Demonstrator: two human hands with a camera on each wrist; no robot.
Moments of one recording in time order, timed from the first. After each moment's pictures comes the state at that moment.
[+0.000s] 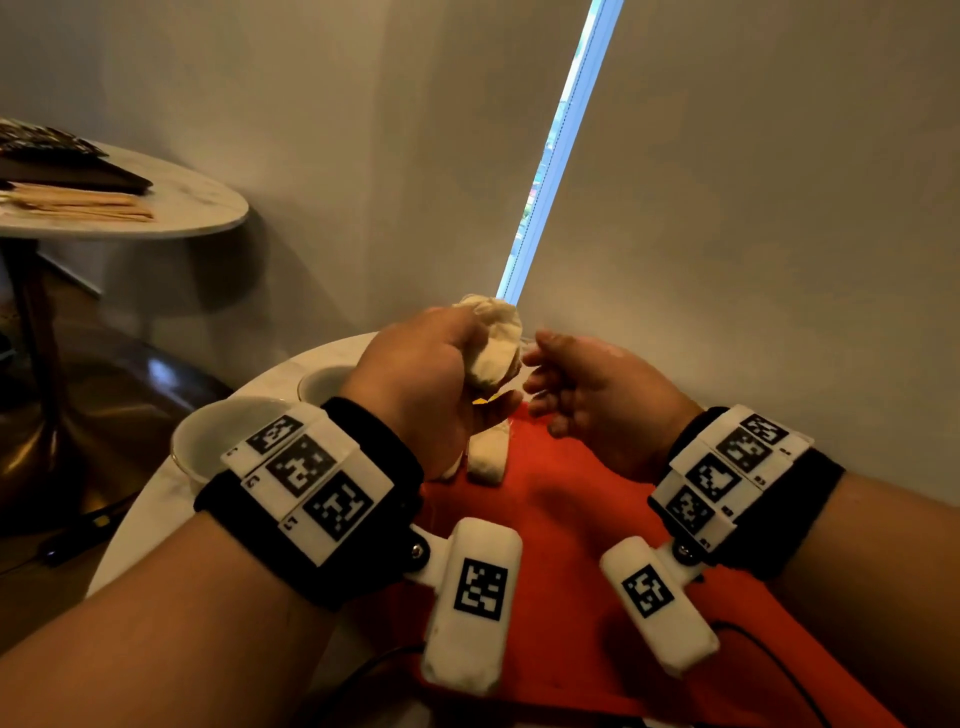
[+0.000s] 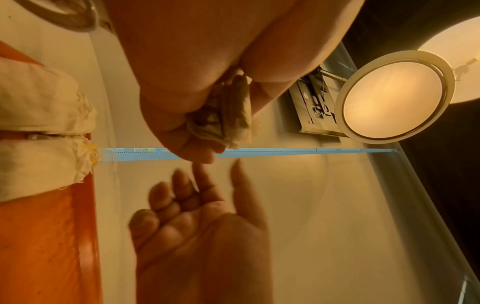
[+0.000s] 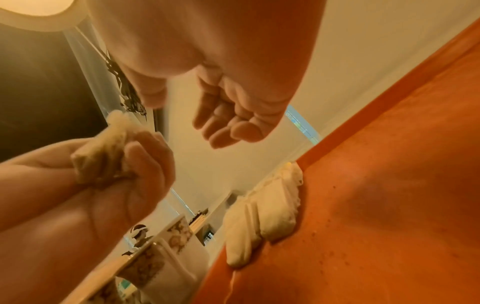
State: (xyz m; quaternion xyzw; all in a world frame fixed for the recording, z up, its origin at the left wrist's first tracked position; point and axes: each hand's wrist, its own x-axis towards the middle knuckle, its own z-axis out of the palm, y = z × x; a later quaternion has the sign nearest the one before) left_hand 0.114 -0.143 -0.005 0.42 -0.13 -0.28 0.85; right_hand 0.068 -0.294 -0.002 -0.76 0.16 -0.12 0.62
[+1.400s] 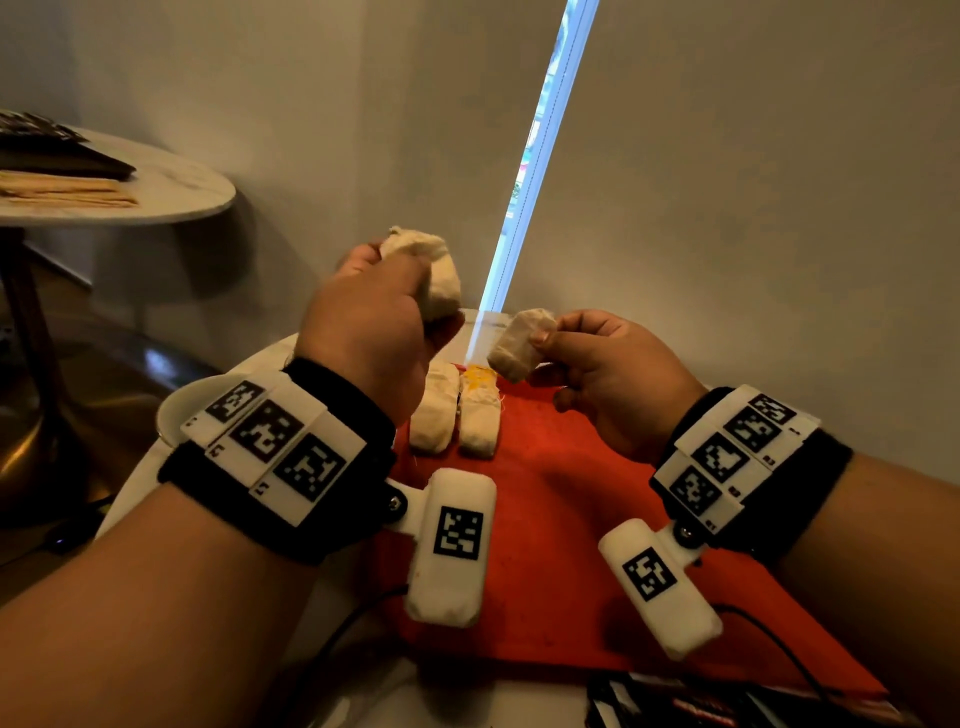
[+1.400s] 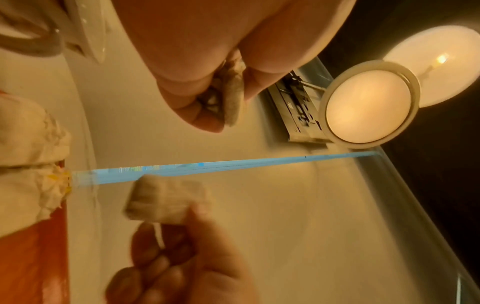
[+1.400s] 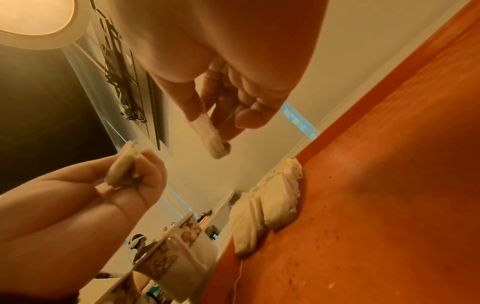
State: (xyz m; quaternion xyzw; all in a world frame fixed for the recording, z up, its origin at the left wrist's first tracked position) left_hand 0.125 -0.135 -0.002 0.40 -0.09 -0.13 0.90; right_hand 0.058 -0.303 -0.009 -0.75 0.15 -0.19 0.62
